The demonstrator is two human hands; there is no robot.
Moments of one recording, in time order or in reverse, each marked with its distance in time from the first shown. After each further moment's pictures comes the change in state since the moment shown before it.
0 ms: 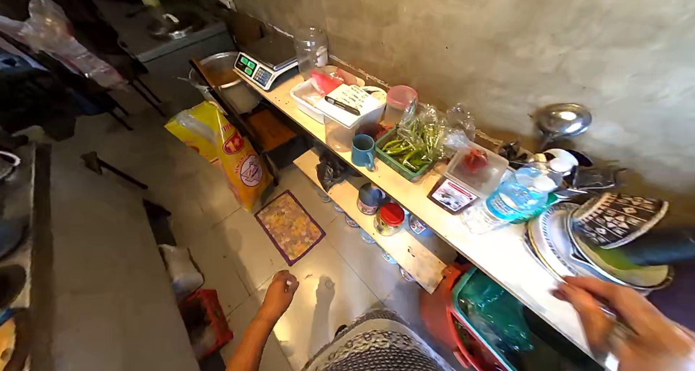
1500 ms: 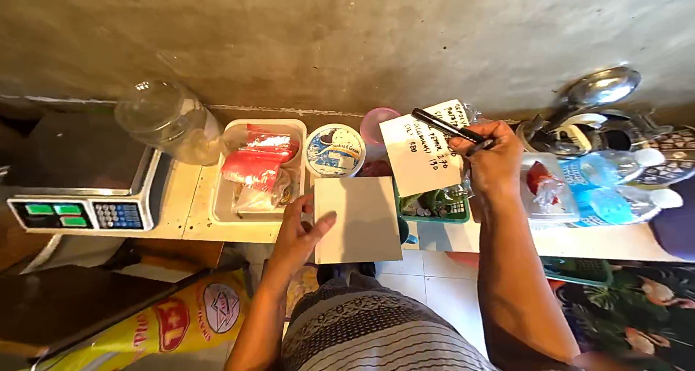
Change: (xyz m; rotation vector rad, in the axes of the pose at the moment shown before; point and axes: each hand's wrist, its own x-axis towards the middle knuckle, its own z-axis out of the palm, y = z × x) left_hand 0.470 0.338 -0.247 -0.241 -0.550 0.365; right_hand 0.444 0.021 0.283 0.287 0.606 0.853
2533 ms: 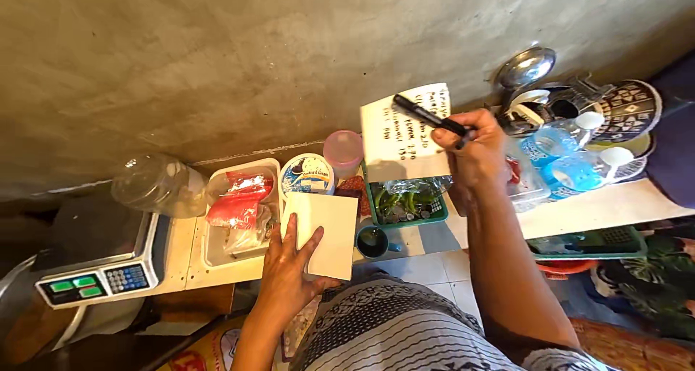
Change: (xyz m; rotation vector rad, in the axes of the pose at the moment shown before) left_hand -0.021 0.010 0.023 1.047 0.005 0.586; right_hand 0.003 -0.005 -0.047 0.358 0.161 -0.083
